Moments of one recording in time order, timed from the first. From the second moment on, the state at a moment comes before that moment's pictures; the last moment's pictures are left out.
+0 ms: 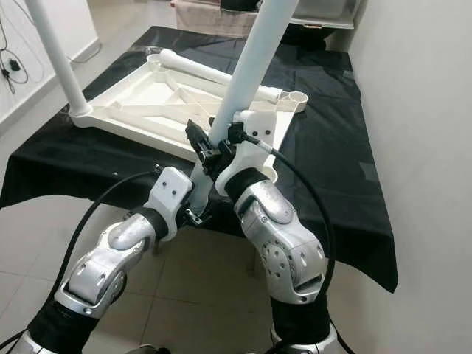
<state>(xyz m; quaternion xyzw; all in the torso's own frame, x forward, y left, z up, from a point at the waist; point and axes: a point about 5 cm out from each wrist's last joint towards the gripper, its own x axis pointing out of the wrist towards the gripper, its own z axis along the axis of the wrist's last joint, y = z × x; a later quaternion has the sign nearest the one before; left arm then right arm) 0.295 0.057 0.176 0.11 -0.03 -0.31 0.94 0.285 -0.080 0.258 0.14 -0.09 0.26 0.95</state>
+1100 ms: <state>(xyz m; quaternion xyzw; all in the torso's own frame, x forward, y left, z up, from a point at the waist) 0.253 0.086 0.152 -0.02 0.12 -0.57 0.82 0.269 -0.115 0.245 0.12 -0.04 0.48 0.87</state>
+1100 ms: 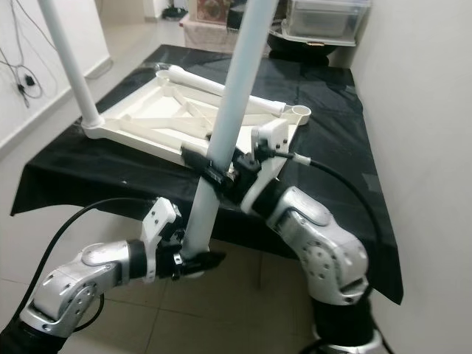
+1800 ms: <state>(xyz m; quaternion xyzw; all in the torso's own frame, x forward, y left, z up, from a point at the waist) 0.220 0.088 0.150 -0.07 0.16 -0.65 0.73 0.243 -0.115 0.230 0.14 0.03 0.60 0.79</state>
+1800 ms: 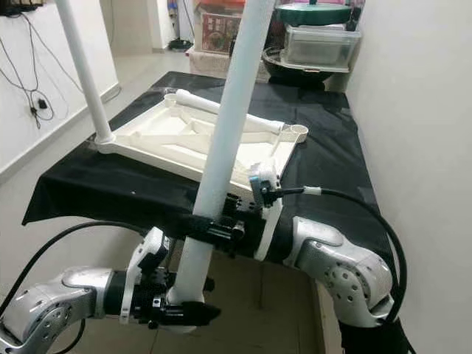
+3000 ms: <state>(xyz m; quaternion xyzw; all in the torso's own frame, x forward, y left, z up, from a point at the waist) 0.219 0.088 0.144 -0.04 0.19 -0.62 0.76 0.246 -0.127 0.231 0.16 0.04 0.58 0.80</state>
